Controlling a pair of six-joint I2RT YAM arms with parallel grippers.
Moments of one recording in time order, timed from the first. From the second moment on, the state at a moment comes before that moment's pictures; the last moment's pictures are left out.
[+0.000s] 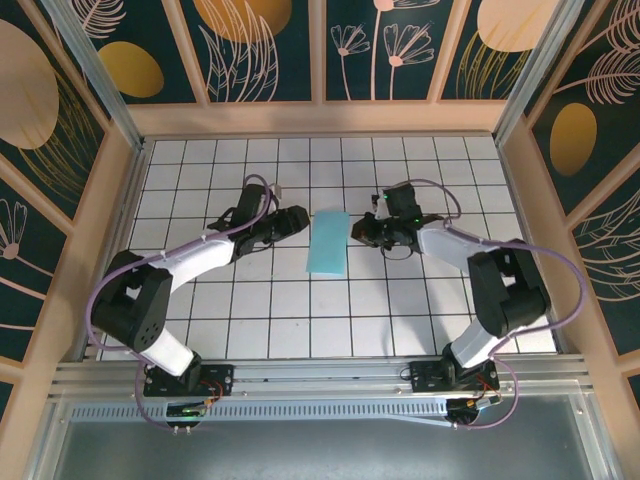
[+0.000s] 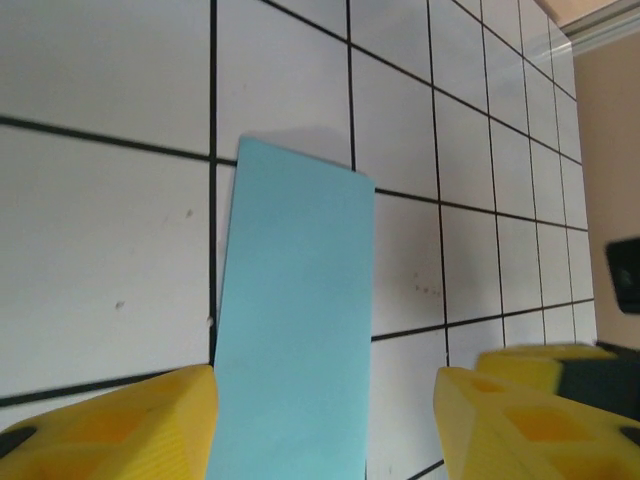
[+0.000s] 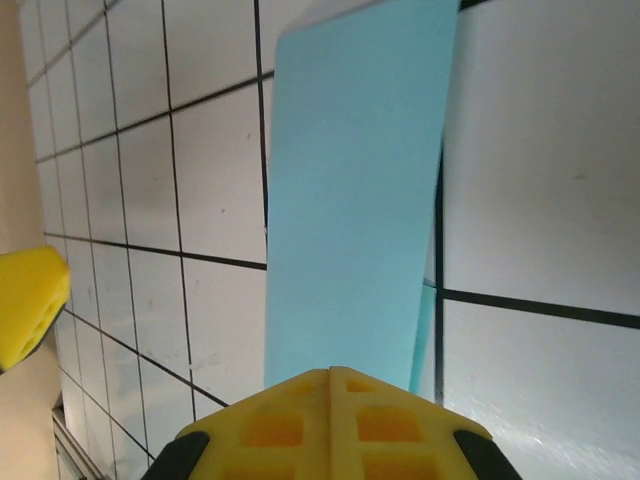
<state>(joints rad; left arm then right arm) -0.51 1.58 0.89 0.02 0.26 -0.84 0.43 1.65 0.92 -0.15 -0.49 0.69</state>
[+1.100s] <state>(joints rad) -0.51 1.60 0.77 0.14 0.26 -0.86 0.46 1.85 0.95 -0.10 -0.44 0.62</state>
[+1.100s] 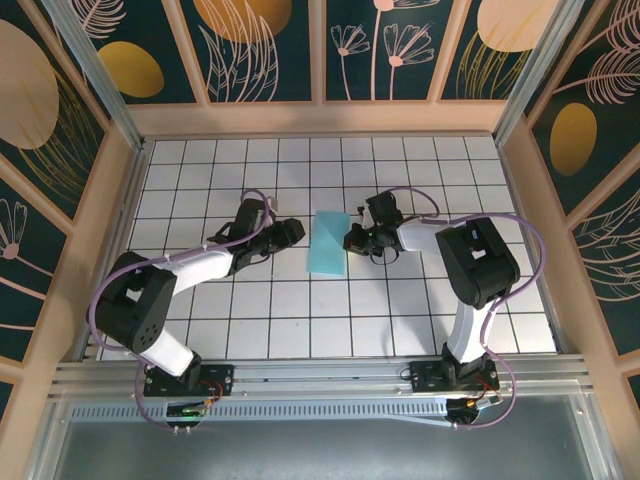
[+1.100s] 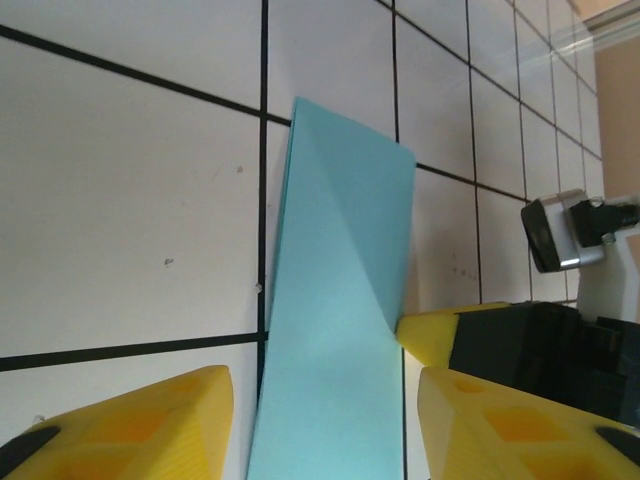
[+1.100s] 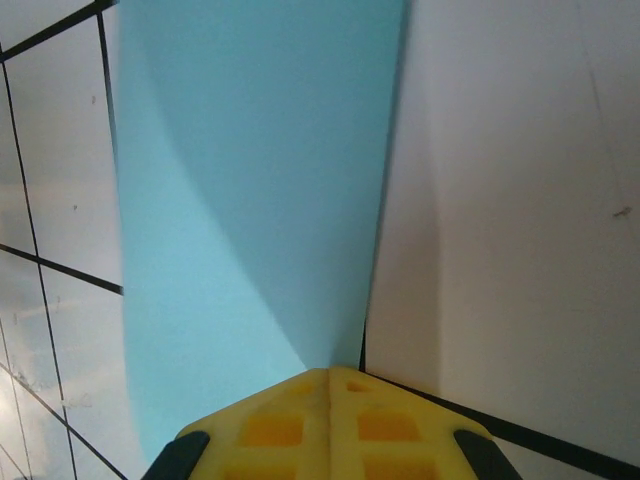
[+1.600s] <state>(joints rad) -0.52 1.76 0.83 0.15 0.40 -0.84 0.47 1.87 0.98 -0.13 -0.43 0.54</state>
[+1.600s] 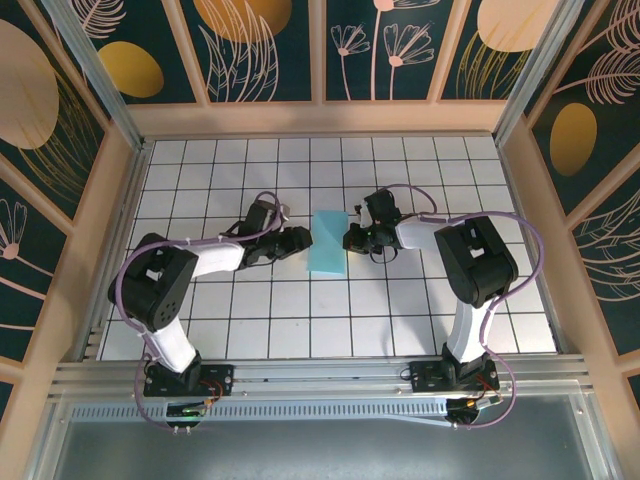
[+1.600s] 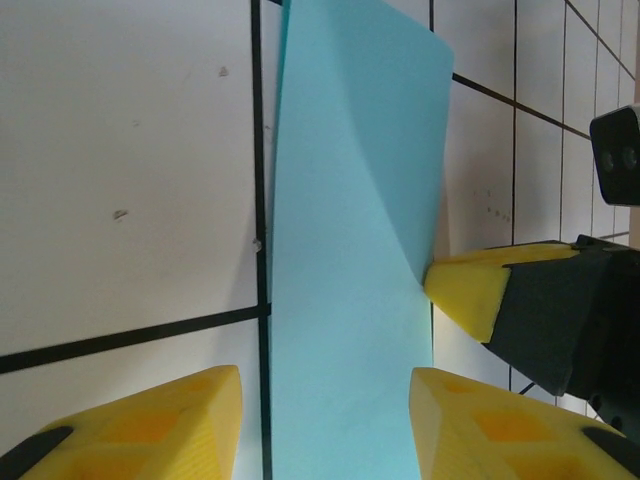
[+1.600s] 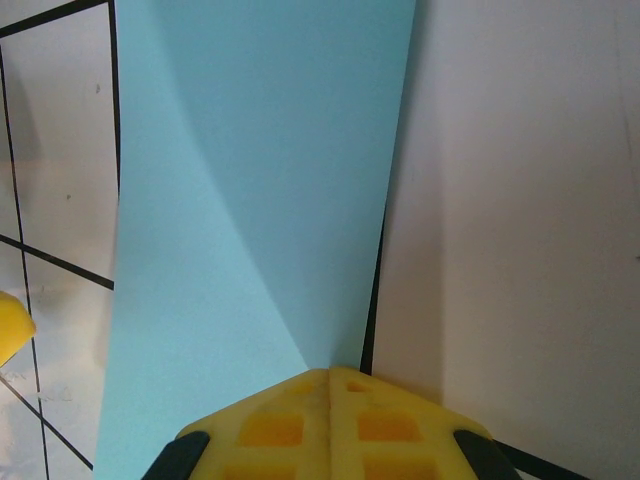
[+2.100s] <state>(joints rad) -0.52 1.83 0.90 0.11 0.44 -0.79 0.47 1.87 0.98 -0.13 -0.43 0.54</state>
